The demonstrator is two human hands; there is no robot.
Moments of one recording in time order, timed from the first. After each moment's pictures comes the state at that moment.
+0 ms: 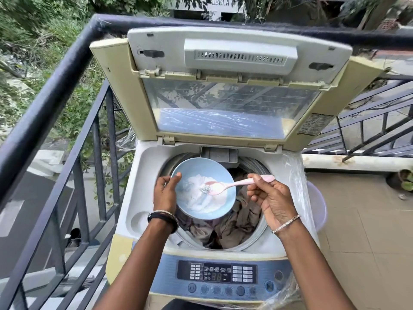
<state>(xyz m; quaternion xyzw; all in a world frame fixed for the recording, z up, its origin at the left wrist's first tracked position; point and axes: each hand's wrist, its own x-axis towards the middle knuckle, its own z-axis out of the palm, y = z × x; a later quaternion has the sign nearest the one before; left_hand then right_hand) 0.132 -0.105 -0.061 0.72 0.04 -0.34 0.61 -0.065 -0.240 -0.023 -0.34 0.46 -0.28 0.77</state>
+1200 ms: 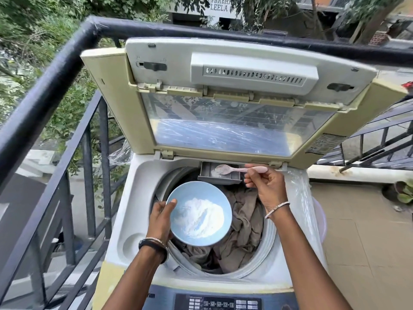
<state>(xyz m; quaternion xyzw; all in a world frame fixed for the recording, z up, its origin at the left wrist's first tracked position) 0.146 -0.097 -0.101 0.69 0.08 -0.42 0.59 -0.013 -0.316 -0.084 -0.58 0.42 -0.34 0.61</state>
